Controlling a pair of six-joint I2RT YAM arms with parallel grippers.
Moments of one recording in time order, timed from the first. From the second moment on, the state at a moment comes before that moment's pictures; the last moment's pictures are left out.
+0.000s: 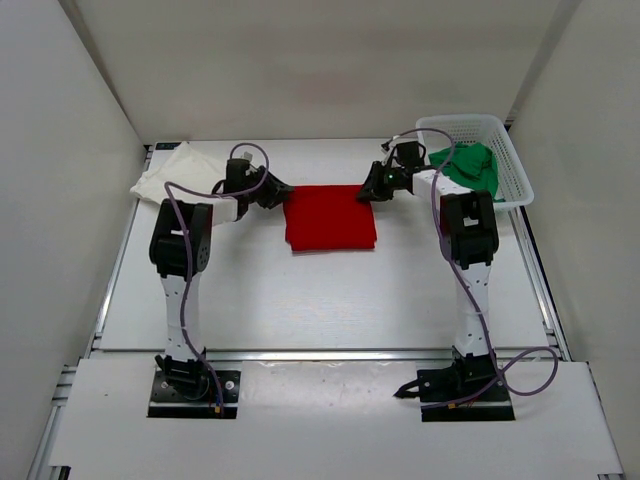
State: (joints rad) left arm -0.19 2.21 1.39 0.27 0.43 -0.99; right arm 0.17 2.36 1.79 -0.26 -0.60 0.43
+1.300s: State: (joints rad) left arm -0.33 2.26 1.84 0.05 0.50 -0.81; right arm 0.23 1.14 0.39 0.36 -0.66 0.66
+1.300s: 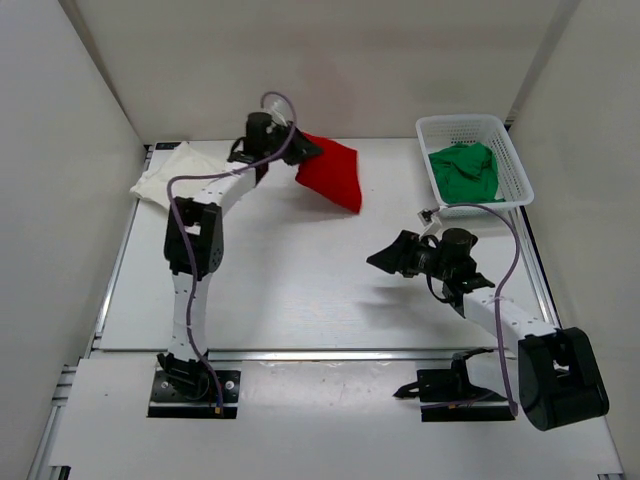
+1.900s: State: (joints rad) left arm 0.46 1.81 0.95 0.33 0.40 -1.05; right arm 0.37 1.24 0.39 0.34 -0.65 0.63
